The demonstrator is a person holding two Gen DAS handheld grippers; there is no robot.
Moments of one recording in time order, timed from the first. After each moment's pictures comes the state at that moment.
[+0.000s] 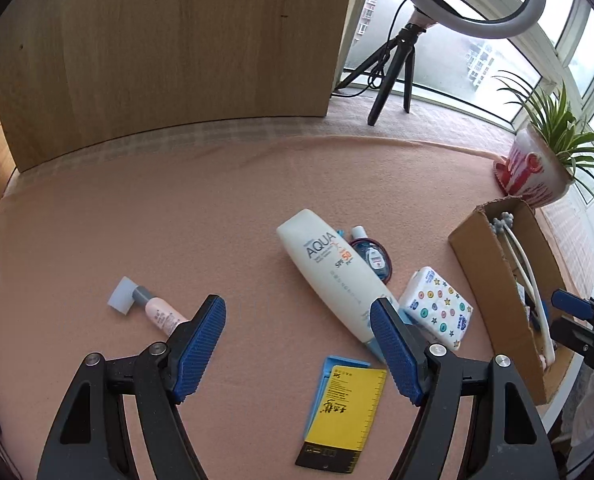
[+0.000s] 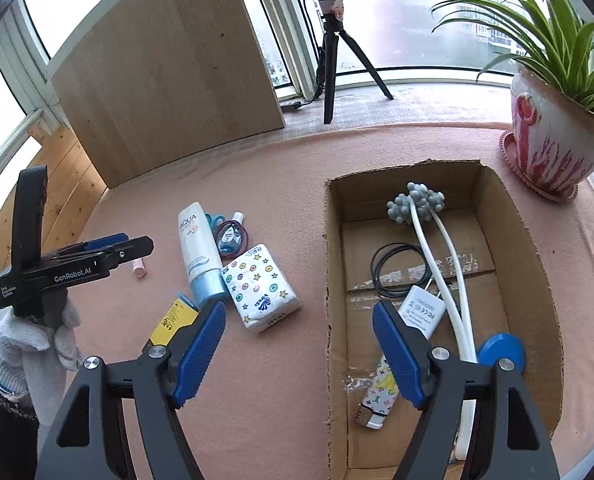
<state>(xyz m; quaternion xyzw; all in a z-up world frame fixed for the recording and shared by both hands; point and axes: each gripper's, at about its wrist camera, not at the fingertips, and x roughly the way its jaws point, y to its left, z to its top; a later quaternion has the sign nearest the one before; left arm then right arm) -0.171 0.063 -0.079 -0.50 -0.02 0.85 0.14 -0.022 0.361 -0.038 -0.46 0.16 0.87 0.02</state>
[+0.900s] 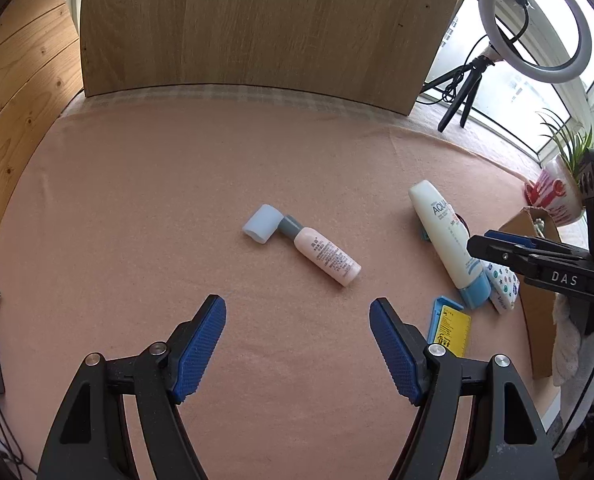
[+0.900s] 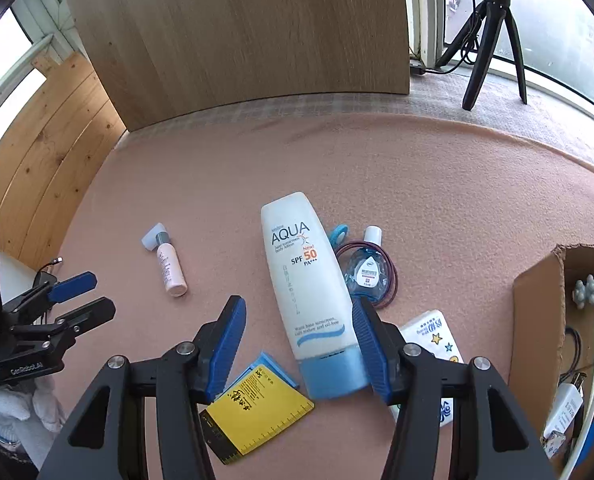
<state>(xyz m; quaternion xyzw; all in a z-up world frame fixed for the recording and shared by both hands) -0.132 -0.061 -0.101 -0.51 -0.08 0.85 0.09 -0.161 0.245 -0.080 -0.54 0.10 0.84 -0.05</state>
